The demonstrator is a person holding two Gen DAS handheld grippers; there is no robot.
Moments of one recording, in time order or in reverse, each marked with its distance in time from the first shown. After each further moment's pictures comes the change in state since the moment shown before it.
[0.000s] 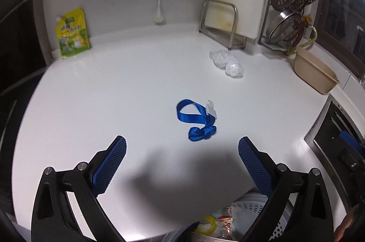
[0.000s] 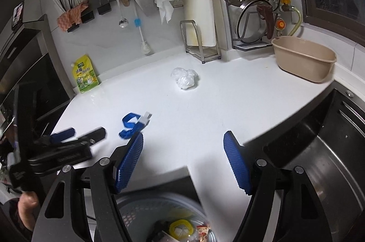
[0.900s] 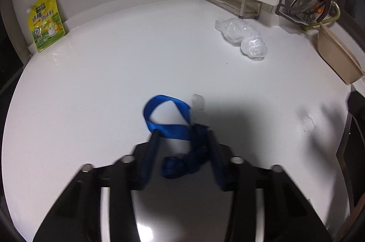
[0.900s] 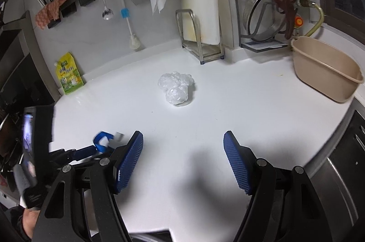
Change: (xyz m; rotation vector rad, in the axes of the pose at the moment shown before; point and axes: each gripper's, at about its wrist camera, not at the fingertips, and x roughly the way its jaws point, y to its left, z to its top) left arm 0.102 -0.016 0.033 0.041 0.179 0.026; right arm 0.101 -0.019 0.059 -0.028 0.080 -0.006
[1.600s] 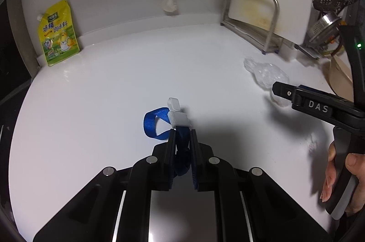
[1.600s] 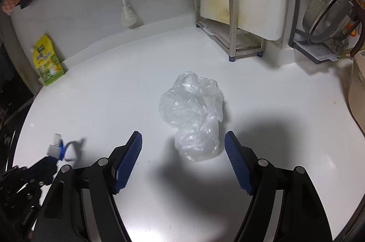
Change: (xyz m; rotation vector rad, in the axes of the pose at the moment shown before) left arm -0.001 0.058 0.050 -0.056 -0.113 0.036; right arm 0.155 0.029 0.077 -0.062 0.181 -0.011
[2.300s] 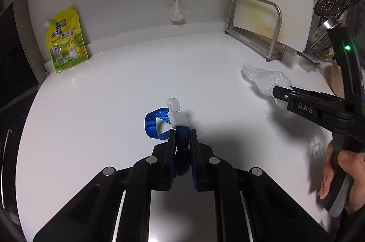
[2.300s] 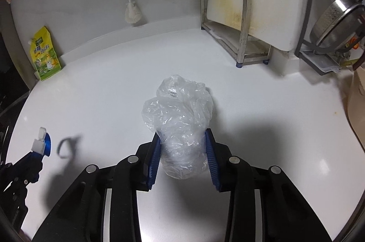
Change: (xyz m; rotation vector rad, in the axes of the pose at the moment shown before) left arm -0.018 0.011 -0.001 0.012 -0.047 0.019; right arm -0.006 0.023 0.000 -0.052 -0.021 -0.032
